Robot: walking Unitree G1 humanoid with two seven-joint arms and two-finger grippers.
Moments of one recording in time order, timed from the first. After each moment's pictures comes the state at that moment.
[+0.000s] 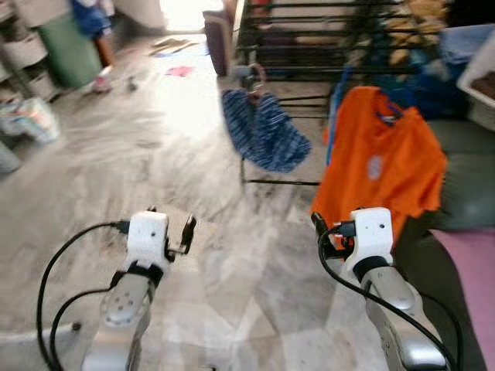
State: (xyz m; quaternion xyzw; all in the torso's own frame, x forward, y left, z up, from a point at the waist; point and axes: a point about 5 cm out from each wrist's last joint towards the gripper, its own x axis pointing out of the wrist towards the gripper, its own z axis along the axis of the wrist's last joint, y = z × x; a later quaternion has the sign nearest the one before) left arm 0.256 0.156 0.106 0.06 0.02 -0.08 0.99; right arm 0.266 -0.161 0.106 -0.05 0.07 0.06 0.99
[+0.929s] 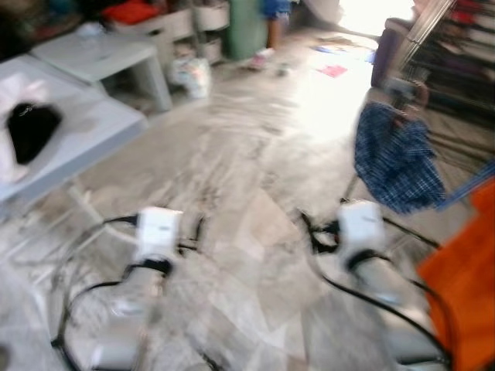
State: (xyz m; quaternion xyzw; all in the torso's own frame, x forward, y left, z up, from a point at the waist) left arm 0.263 0.153 0.102 0.04 0.04 -0.07 1.00; right arm 0.273 -0.134 0.120 -0.07 0.03 0.14 0.99
